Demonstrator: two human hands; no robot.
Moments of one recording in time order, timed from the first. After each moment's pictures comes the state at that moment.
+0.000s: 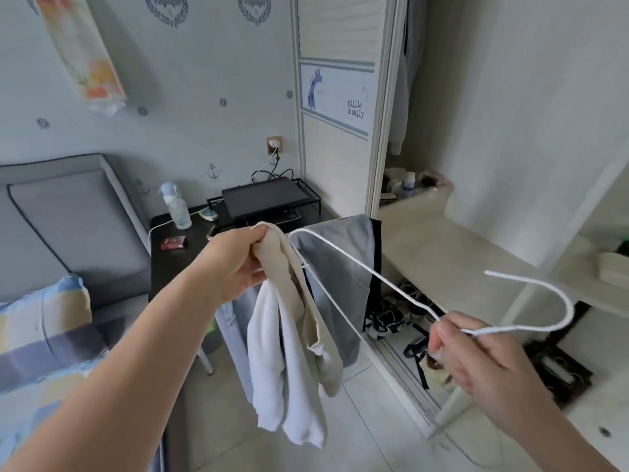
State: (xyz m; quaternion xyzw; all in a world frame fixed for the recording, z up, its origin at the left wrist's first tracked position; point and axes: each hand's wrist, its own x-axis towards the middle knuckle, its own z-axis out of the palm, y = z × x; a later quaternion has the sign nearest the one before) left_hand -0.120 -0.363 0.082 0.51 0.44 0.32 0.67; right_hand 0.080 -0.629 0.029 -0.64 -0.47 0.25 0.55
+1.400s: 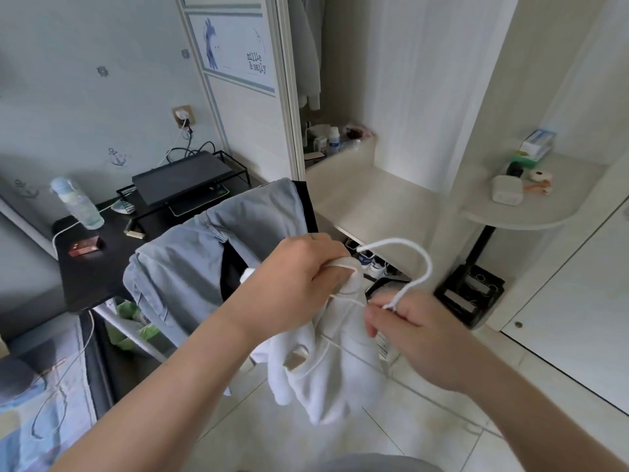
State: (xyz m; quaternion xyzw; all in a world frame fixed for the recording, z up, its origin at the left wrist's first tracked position) left_hand -0.010 -0.513 0.067 0.94 0.07 0.19 0.27; right_hand 0.104 -0.681 0.025 -0.72 -0.48 0.26 0.43
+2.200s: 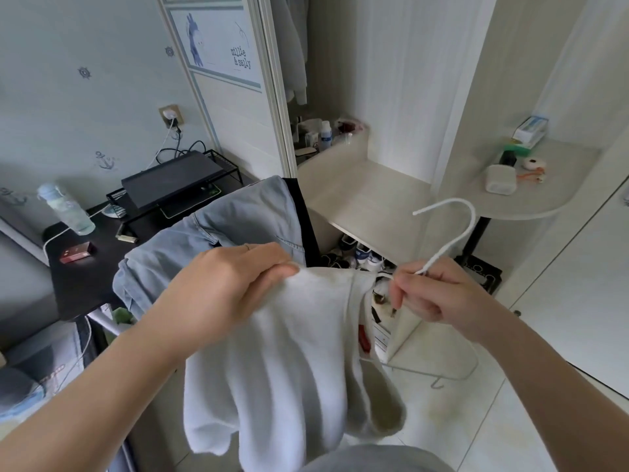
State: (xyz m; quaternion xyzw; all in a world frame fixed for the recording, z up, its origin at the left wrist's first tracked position) left_hand -0.048 -0.483 0.069 0.97 0.07 0.19 0.13; right_hand 0.180 -0.678 -0.002 -0.56 -0.46 0.38 0.57
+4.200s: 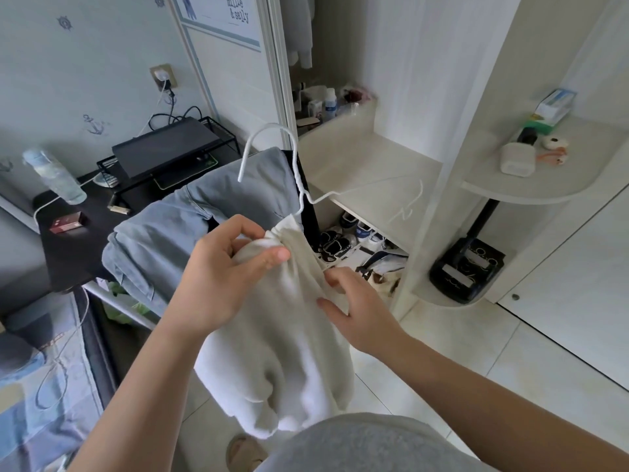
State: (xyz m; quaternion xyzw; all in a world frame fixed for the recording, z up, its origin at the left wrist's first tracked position) left_hand -0.028 -0.477 0.019 0.77 0.29 0.29 0.48; right_hand 0.133 -0.608 -0.110 -0.71 -0.54 0.13 0.44
